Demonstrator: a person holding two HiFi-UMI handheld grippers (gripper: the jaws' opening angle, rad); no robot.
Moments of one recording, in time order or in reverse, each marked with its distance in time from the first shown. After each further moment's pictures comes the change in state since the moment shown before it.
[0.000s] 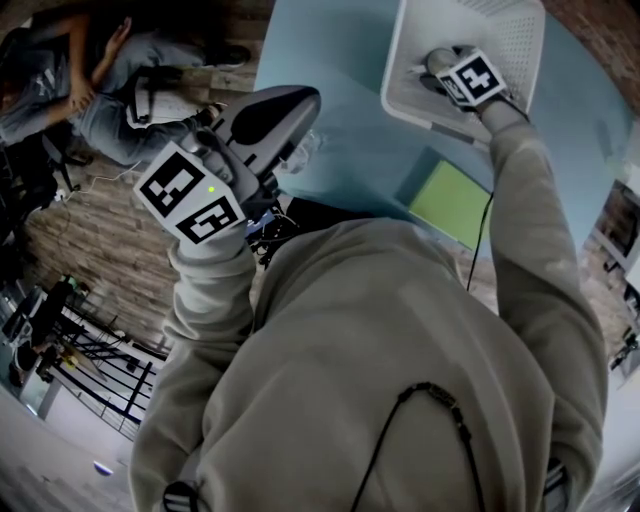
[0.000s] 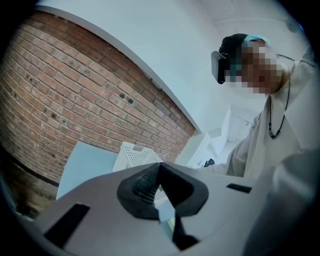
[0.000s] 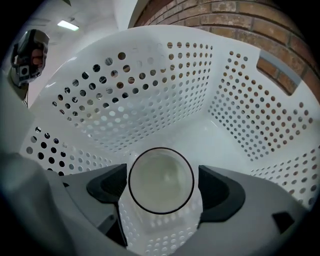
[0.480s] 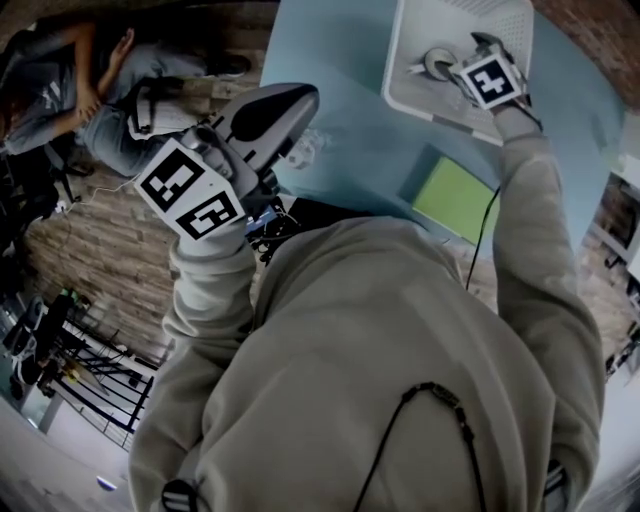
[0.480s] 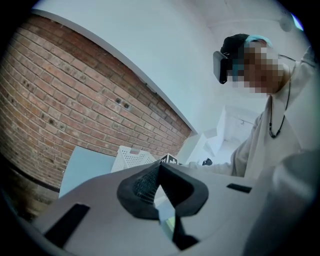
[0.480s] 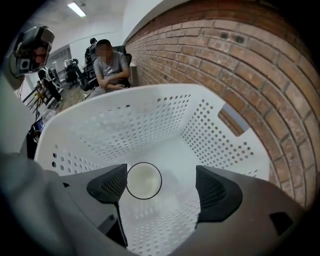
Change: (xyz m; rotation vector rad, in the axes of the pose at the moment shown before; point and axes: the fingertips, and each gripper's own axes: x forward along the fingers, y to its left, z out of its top) left arm -0.018 -0.022 0.009 0.044 -0.022 -0.039; right arm -0.086 -0.018 0.016 -0.016 -0.070 -0.238
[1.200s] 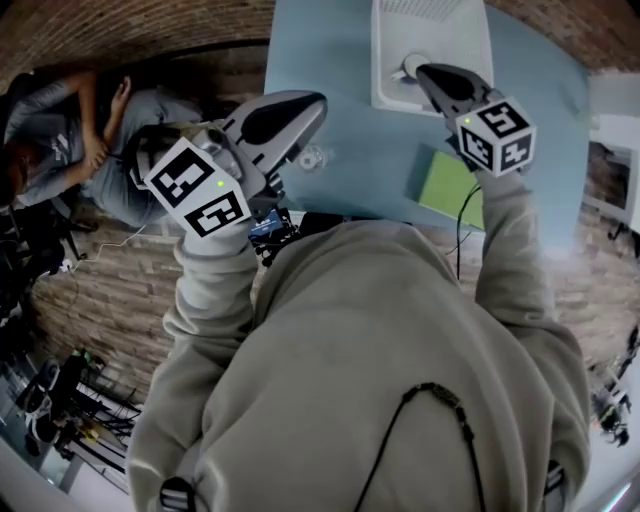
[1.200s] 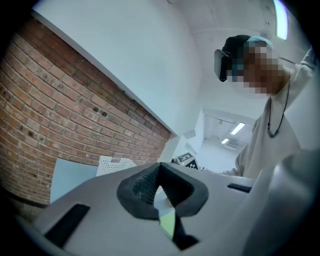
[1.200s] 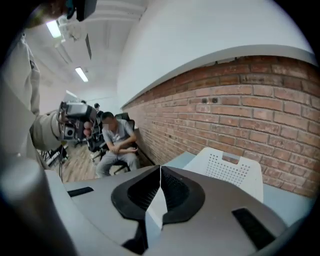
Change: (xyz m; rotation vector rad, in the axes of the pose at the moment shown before) left arm -0.077 -0.045 0.031 0.106 -0.033 -0.213; right arm -0.190 0.137 0.107 0.241 -0.651 0.058
